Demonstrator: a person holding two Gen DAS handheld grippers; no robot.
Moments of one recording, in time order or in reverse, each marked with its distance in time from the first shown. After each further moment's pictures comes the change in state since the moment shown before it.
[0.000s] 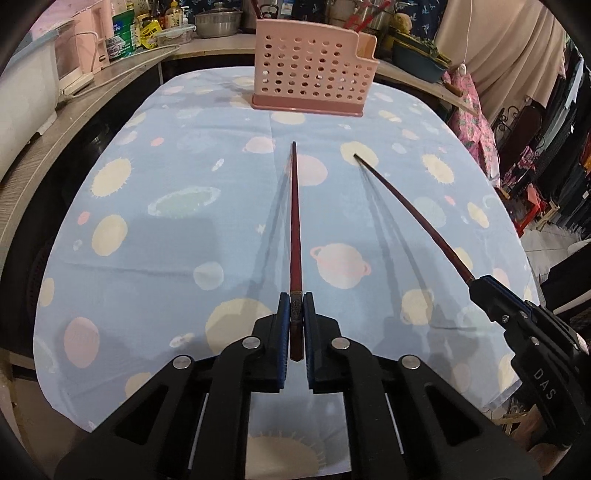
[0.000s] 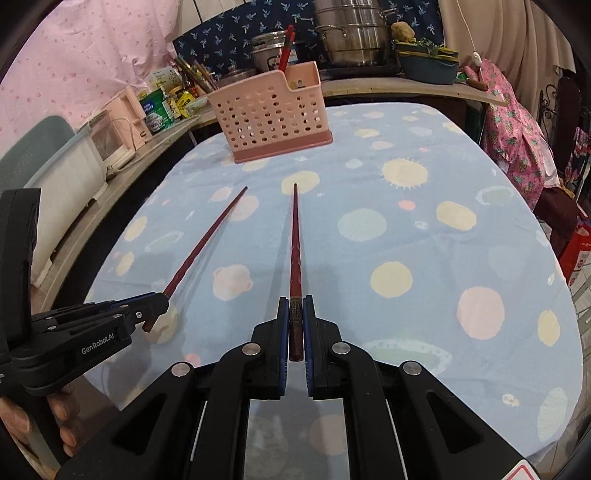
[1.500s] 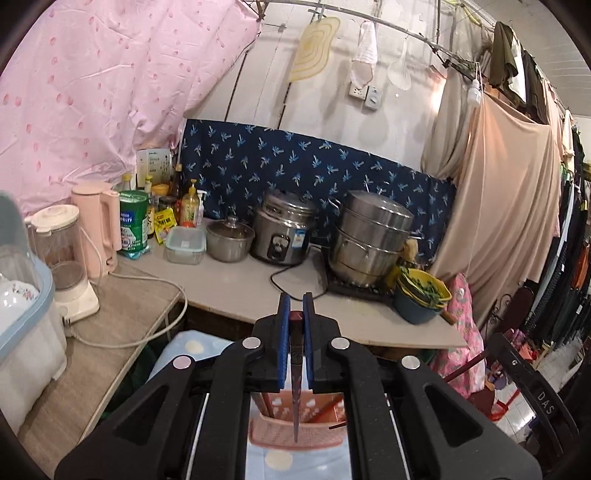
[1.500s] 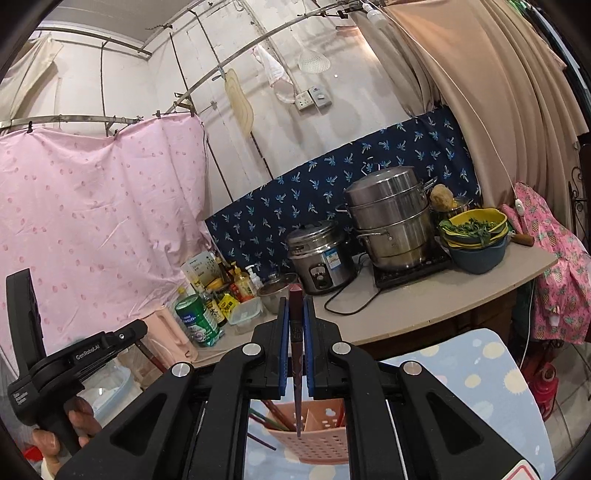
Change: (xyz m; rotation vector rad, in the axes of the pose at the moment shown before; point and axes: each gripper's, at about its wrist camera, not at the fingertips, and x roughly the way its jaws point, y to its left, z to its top) left arm -0.139 0.020 0.318 -0.120 -0.678 -0.013; right arm -0.037 0.022 0.328 0.096 -0.569 0.191
